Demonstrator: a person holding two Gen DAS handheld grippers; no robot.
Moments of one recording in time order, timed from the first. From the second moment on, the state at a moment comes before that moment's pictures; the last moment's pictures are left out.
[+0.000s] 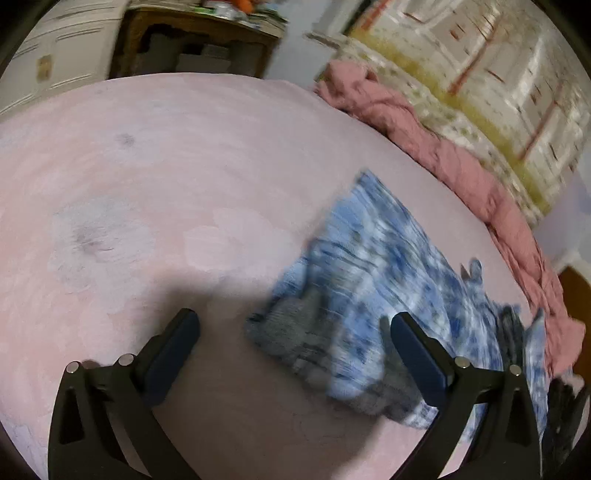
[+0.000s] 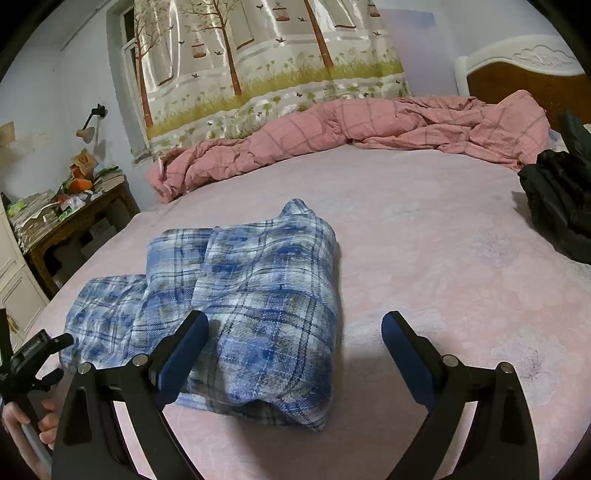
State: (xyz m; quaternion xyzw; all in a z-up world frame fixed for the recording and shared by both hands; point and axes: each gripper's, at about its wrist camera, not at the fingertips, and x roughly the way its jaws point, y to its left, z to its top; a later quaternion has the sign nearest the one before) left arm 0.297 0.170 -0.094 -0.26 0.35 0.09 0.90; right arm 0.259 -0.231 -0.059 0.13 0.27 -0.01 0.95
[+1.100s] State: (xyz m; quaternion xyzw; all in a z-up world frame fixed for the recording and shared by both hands) left arm 0.280 -0.086 -0.009 -0.07 0.27 -0.37 0.89; right arm 0.219 -0.278 -0.045 0.23 0.14 -0.07 0.96
